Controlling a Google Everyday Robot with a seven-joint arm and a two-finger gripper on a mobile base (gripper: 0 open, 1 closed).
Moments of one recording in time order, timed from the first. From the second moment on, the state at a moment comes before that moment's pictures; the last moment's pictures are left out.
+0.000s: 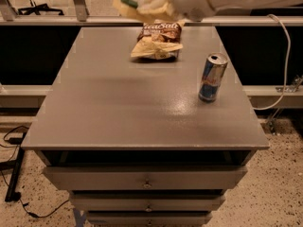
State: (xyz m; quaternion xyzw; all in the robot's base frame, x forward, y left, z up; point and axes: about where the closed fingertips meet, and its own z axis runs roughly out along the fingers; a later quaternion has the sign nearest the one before) arm 0.588 -0.010 1.064 -0.64 0.53 0.03 0.55
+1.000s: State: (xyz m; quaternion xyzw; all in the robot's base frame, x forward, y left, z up) arm 0.673 -0.136 1.100 -0.71 0.48 -0.13 0.50
